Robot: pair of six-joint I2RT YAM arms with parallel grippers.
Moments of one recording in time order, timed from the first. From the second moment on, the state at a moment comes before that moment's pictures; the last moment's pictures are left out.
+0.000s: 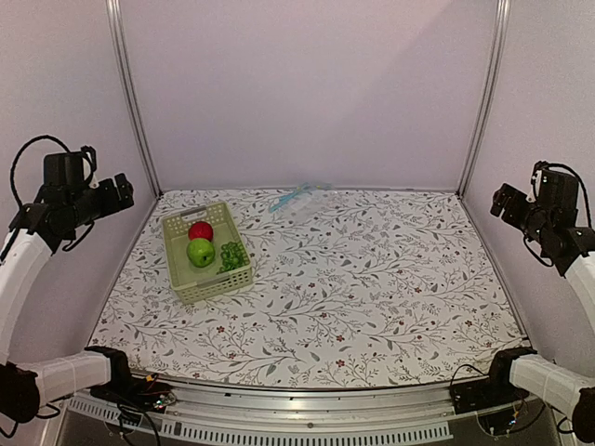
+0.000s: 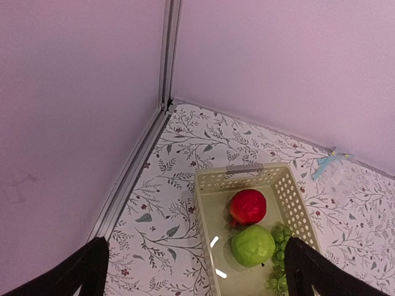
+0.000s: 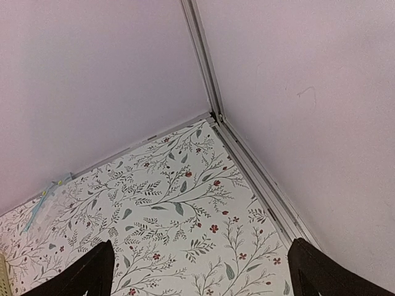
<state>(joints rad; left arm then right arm) -0.03 0.94 1.07 -0.58 -0.21 -0.27 -0.01 0.82 0.90 -0.45 0.23 0.35</state>
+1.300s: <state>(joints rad) -0.53 2.00 1.80 -0.45 -0.07 -0.38 0.13 0.88 0.93 -0.50 -0.09 0.32</state>
